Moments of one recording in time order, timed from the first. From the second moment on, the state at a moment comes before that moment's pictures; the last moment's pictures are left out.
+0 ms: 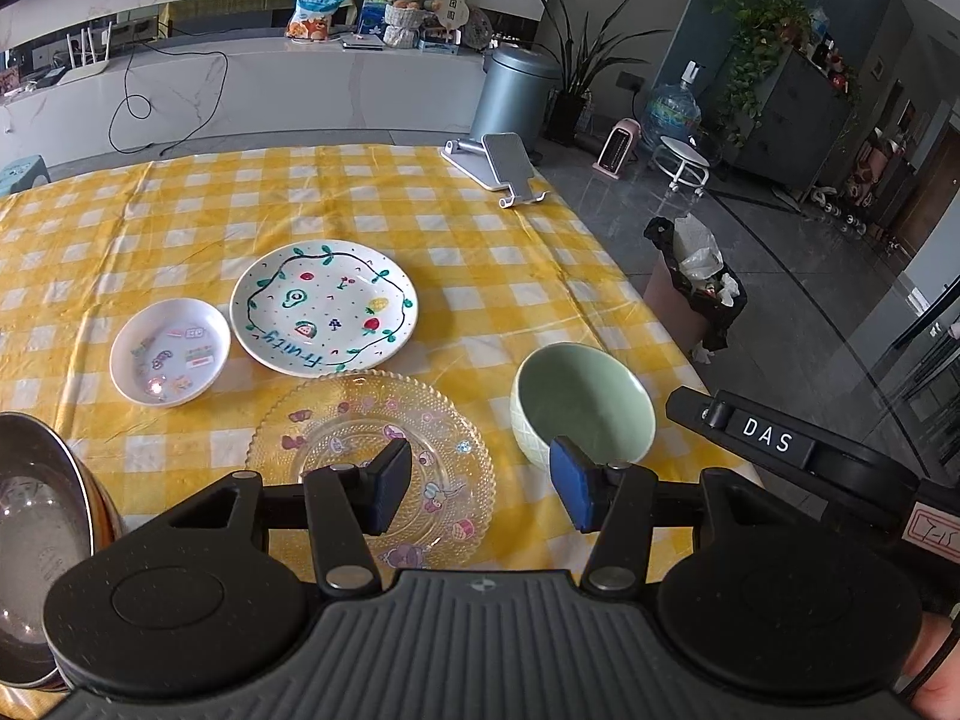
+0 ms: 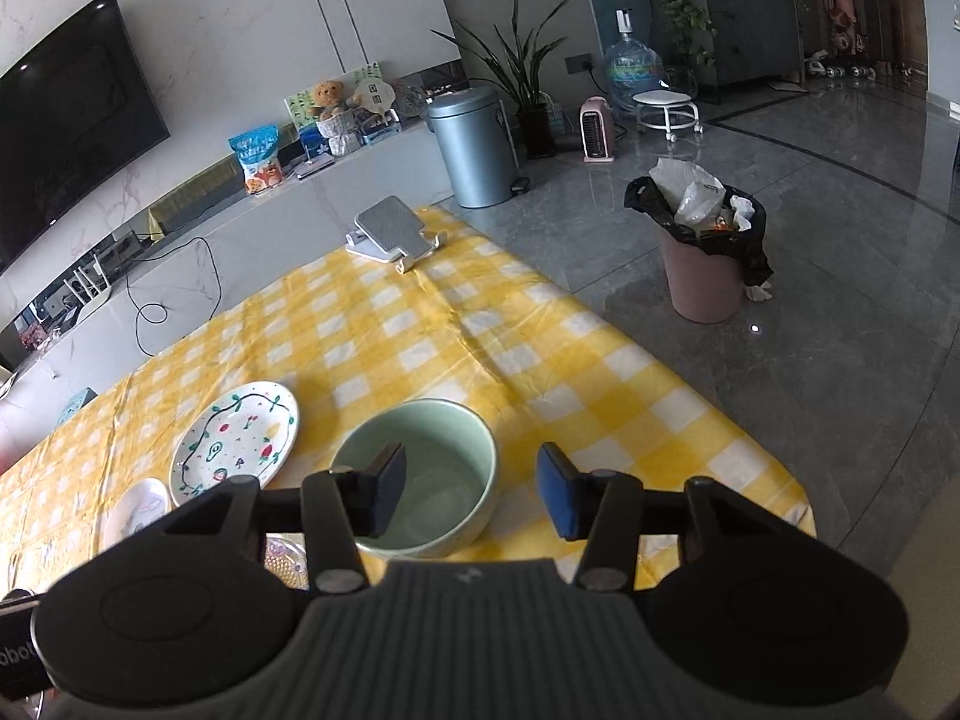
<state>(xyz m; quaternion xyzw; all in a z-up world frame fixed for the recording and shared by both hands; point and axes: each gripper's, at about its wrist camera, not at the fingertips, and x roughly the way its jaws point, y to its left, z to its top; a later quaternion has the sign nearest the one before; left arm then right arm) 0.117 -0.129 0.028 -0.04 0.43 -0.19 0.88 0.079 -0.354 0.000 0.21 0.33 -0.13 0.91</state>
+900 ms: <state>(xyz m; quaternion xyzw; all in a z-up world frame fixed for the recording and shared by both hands) 0.200 -0.182 -0.033 -0.06 0.51 -0.19 0.84 0.142 -0.379 -0.046 0.24 0.44 -0.11 0.86</state>
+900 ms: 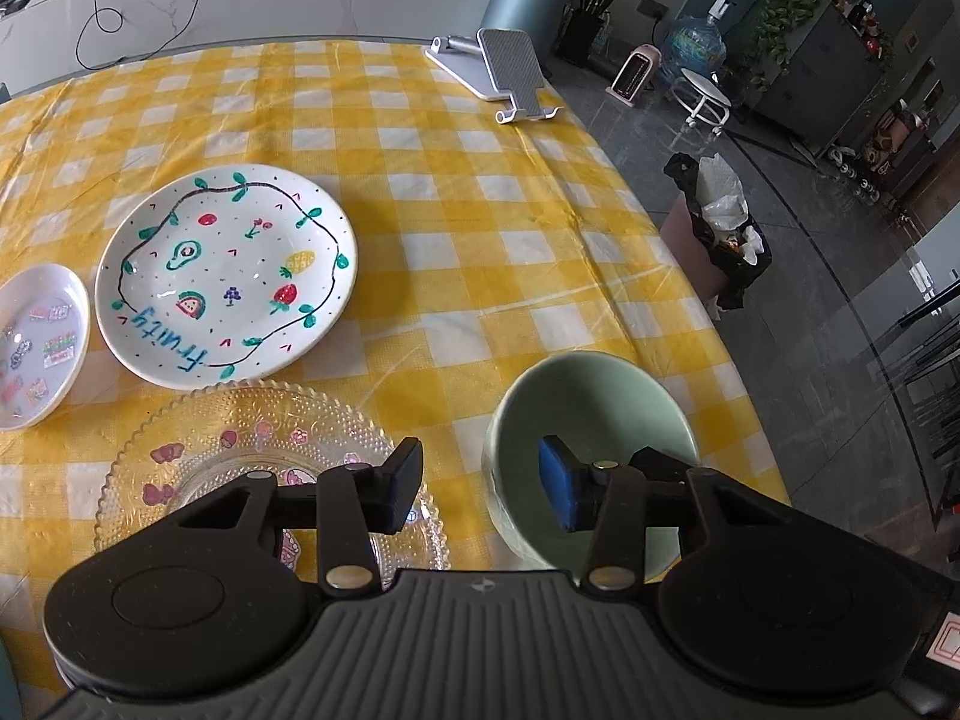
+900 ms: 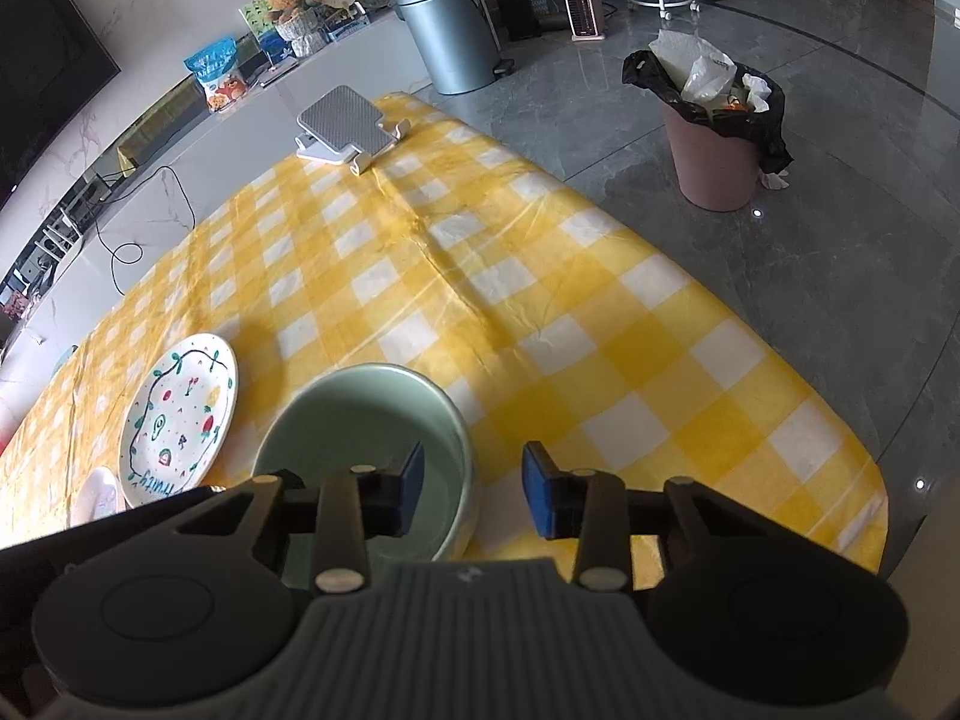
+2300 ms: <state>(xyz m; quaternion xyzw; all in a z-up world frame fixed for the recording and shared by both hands) 0.153 -0.130 0.025 -0.07 0.47 -0.16 0.87 0.108 -0.334 -0.003 0.26 0.40 -0.05 0.88</state>
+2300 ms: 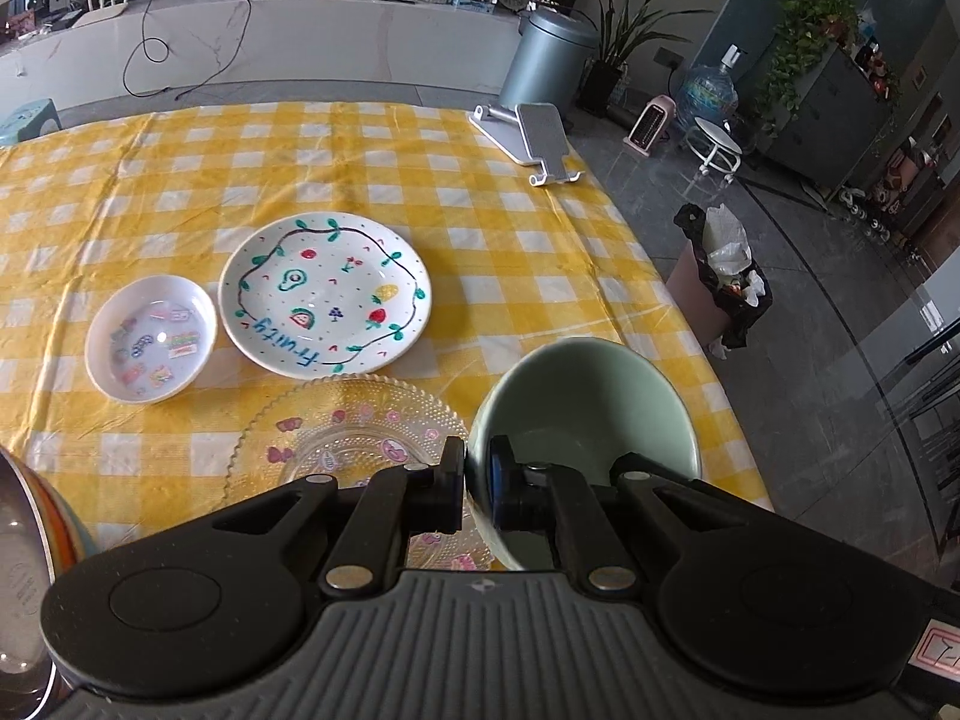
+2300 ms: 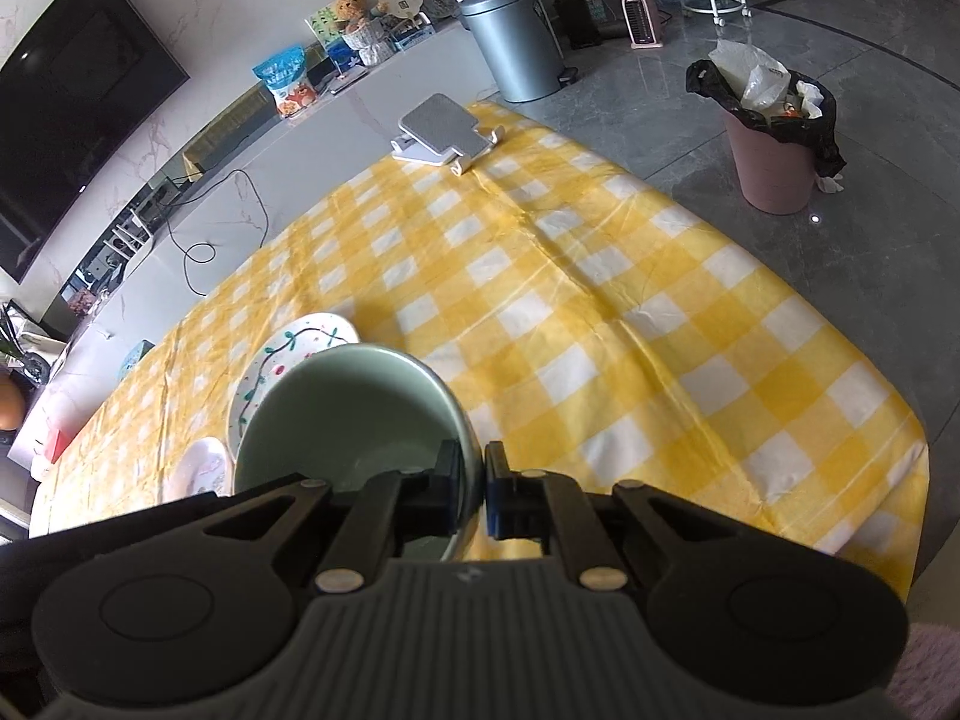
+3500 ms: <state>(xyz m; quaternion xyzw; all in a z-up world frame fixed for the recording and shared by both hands) 0.073 0.124 0.035 -0.26 0.40 -0.03 0.88 0.076 -0.087 0.041 0.10 0.43 0.13 0.89</state>
